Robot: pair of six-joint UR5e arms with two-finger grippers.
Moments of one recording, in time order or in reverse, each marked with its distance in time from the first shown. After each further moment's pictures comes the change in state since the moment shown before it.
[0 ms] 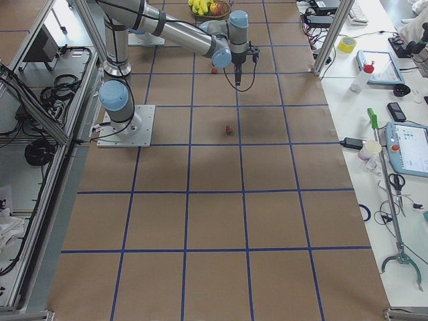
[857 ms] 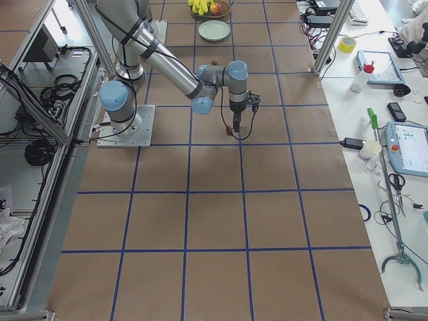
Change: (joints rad) left arm 0.001 -0.001 0.000 0.001 0.001 0.000; right arm -0.371 0.002 0.212 -0.264 -0.037 -0.226
